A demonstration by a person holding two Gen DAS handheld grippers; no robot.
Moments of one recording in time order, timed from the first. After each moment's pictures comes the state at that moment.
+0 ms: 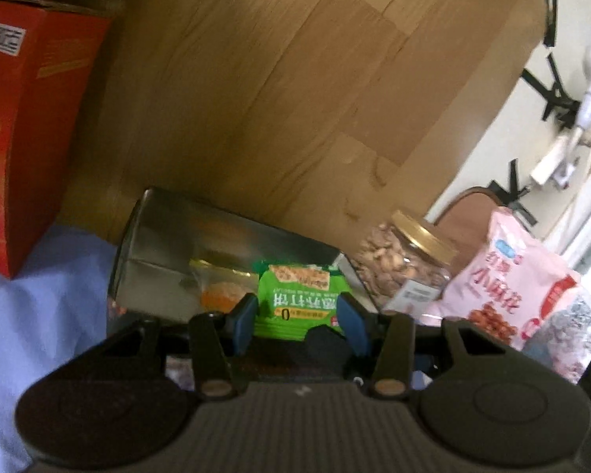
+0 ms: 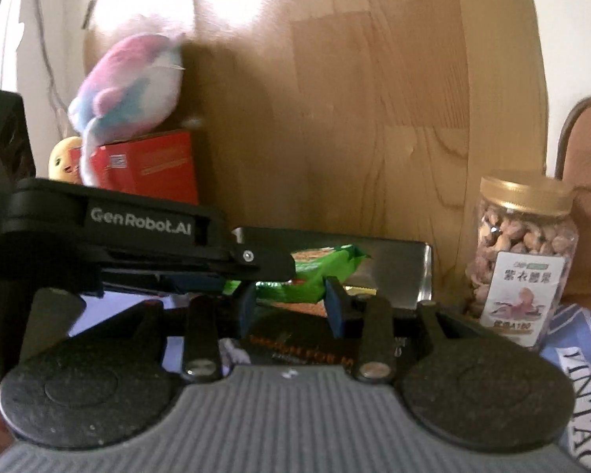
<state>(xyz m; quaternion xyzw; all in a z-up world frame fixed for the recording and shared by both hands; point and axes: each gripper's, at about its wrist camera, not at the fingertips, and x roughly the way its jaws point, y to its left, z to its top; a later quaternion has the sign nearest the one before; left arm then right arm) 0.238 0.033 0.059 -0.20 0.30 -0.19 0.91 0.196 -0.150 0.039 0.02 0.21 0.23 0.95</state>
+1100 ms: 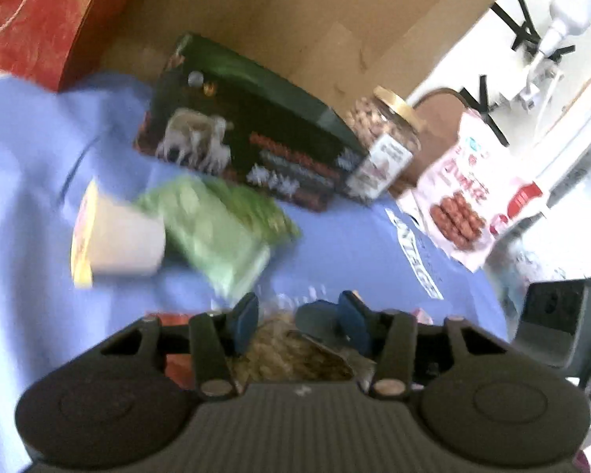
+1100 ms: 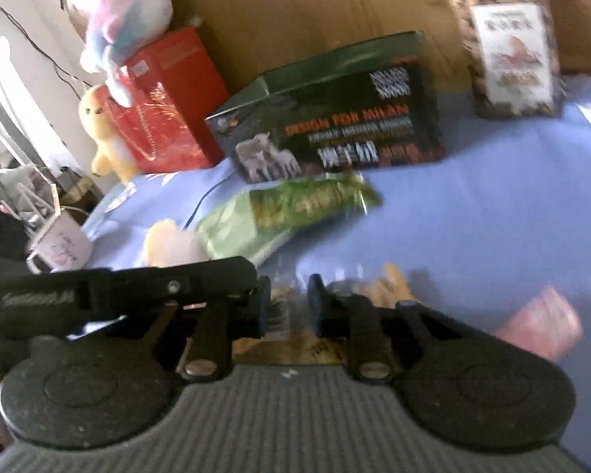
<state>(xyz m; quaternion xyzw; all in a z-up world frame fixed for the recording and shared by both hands) 0.110 0.043 -0.003 -0.22 0.38 -0.24 0.87 0.116 -0.197 -0.015 0.14 0.39 0.28 0.87</state>
